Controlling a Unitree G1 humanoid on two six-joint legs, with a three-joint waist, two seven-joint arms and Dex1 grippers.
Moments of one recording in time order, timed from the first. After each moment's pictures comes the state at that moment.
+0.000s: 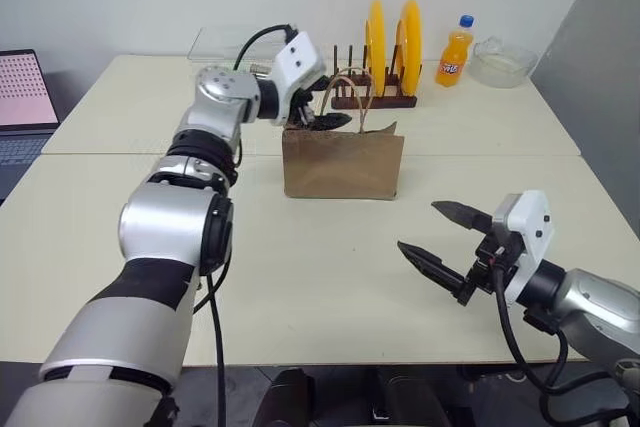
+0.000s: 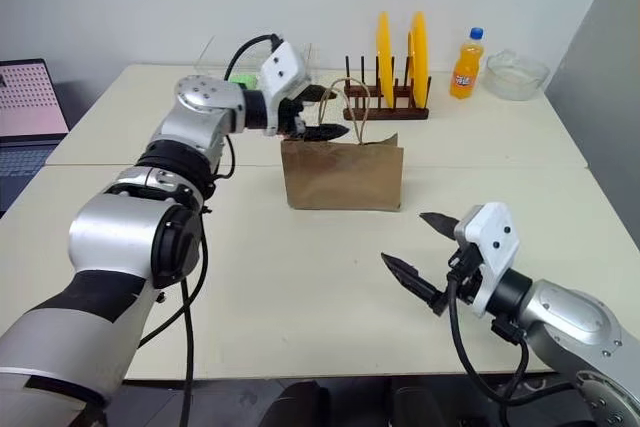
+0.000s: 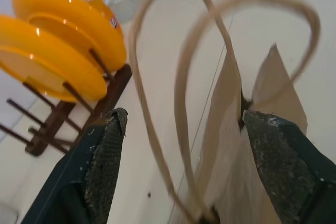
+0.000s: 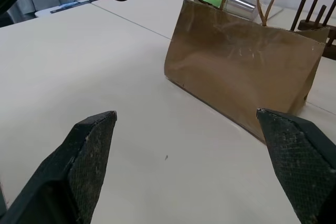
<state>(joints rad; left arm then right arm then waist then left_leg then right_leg) -1.43 0.40 0.00 1.34 0.15 -0.23 -1.13 -0.01 -0.72 -0.19 -0.93 0.87 0.80 0.32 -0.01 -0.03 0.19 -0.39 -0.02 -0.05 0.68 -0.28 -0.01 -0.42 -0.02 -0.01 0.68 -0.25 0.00</state>
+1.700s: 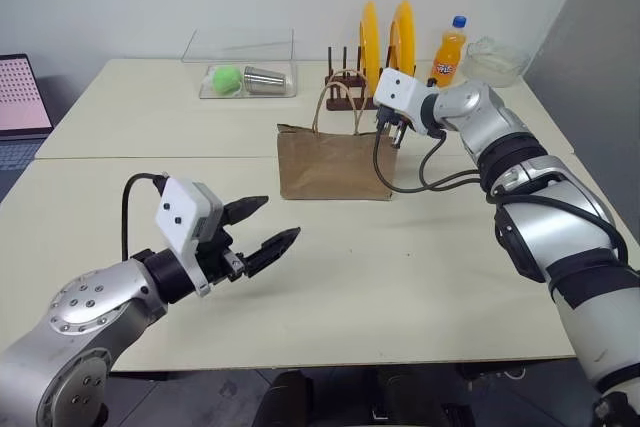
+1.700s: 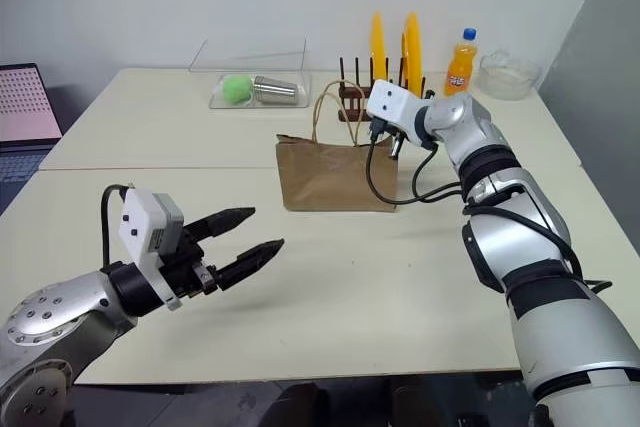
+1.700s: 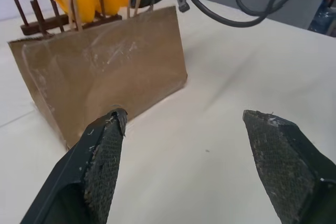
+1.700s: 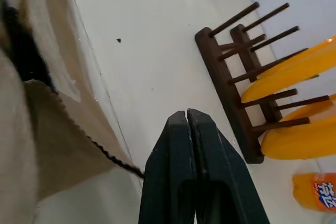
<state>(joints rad) 0.02 0.64 0.40 -0.87 -0.79 0.92 -0.56 -1.45 -0.33 0.38 1.33 -0.30 -0.15 0.80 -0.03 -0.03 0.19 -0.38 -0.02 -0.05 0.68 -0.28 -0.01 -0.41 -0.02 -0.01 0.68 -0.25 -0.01</state>
